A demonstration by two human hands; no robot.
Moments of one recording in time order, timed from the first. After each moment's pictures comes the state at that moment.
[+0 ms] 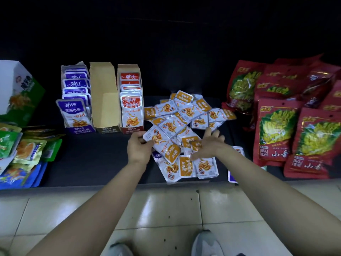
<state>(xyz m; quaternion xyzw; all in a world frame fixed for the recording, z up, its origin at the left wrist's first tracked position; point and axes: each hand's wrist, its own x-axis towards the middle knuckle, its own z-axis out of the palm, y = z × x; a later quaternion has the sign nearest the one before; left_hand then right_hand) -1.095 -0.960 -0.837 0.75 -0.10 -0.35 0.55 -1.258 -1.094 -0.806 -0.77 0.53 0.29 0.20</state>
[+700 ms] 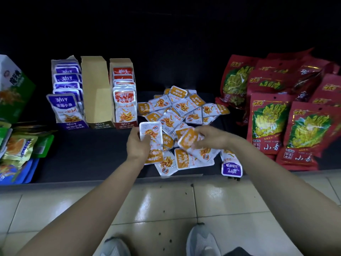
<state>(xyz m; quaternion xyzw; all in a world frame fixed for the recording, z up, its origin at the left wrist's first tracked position) -1.109 -0.964 -0.840 0.78 -0.15 -0.33 0.51 -1.294 -1.114 -0.797 -0.76 0.41 0.15 0.48</state>
